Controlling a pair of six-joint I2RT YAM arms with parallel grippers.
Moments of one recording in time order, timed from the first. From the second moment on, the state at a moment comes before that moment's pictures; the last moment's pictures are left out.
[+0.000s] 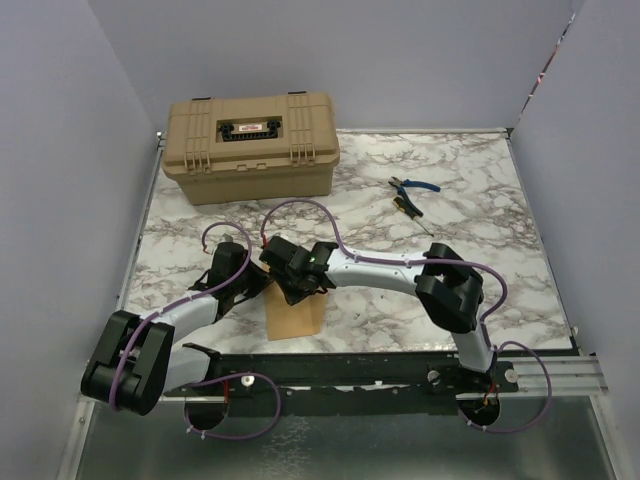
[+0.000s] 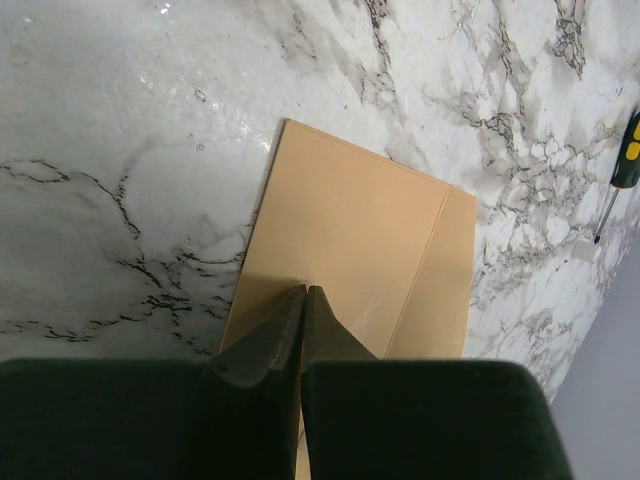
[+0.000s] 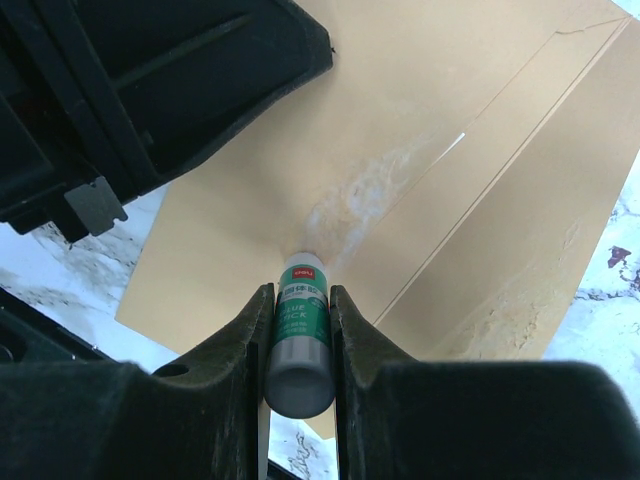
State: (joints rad) left arm -0.30 1.21 0.29 0.16 0.11 -1.04; right arm 1.15 2.03 1.53 -0.59 0.10 0.44
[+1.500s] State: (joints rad) left arm -0.29 1.21 0.29 0.17 0.12 -1.04; right arm 1.13 2.05 1.56 -0.60 0.13 0.43
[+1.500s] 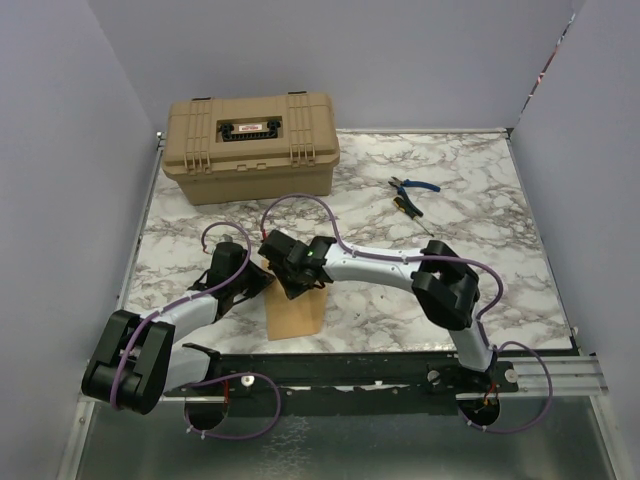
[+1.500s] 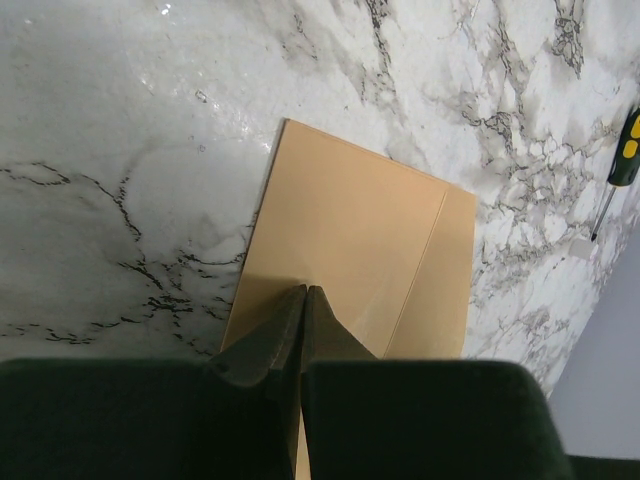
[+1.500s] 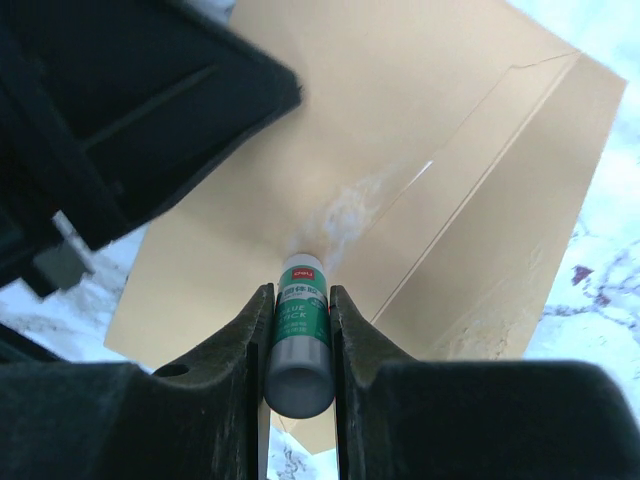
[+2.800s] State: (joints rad) left arm -0.27 1.22 0.32 0.17 0.17 -0.95; right arm 0.83 1.68 1.26 -0.33 0.10 0.58
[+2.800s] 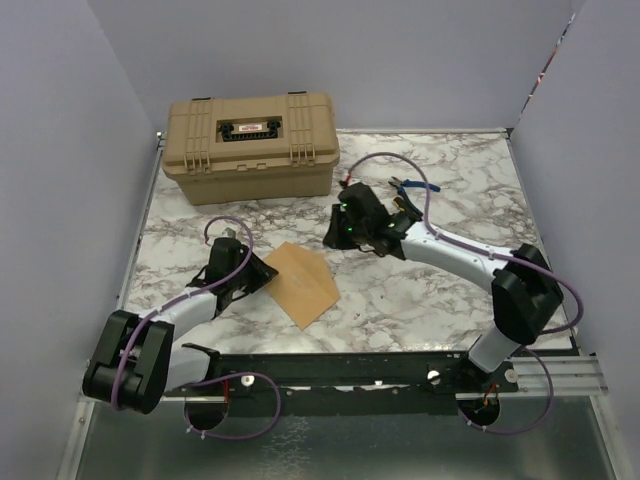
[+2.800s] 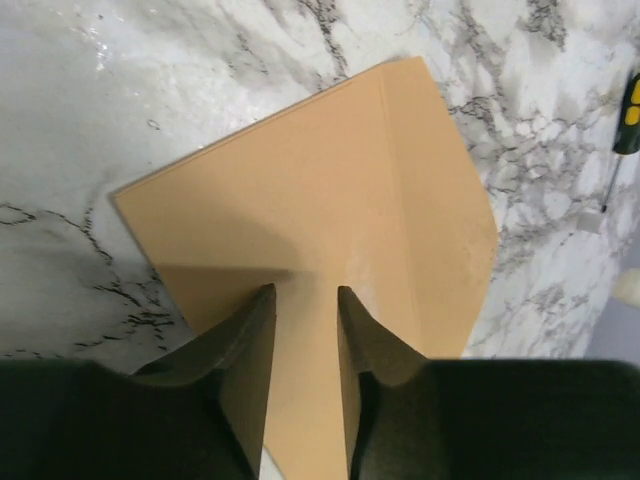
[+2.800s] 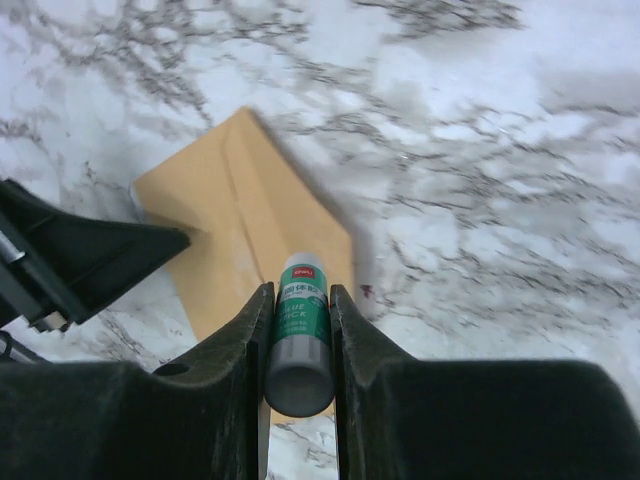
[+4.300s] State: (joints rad) left arm -0.27 1.13 0.45 -0.07 0.12 -0.77; right arm 0.48 2.22 1.43 0.11 -0.52 0.93
